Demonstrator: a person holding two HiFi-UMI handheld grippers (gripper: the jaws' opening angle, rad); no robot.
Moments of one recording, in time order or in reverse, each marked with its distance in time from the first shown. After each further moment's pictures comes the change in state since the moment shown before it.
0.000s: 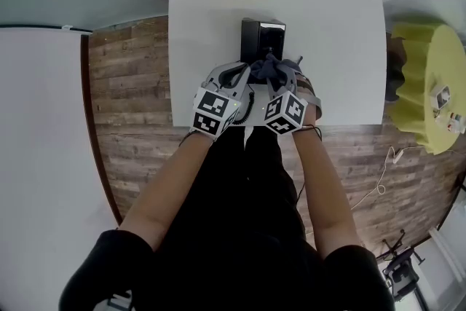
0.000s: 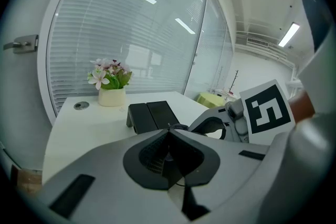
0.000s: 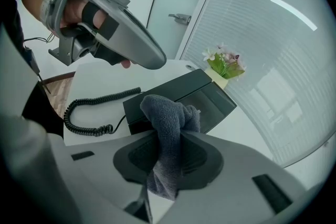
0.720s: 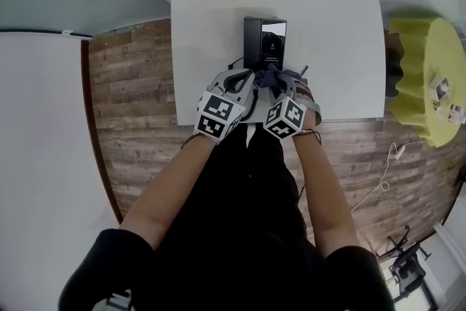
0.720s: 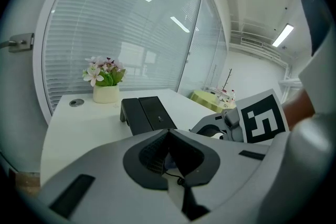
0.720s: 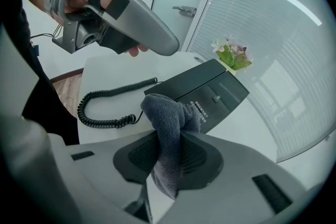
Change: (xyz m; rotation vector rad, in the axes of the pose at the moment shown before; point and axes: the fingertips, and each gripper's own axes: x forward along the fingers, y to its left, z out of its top) left arm -0.013 -0.020 -0.017 0.020 0.023 -0.062; right arm -0.006 0.041 -0.022 0.013 0.075 0.040
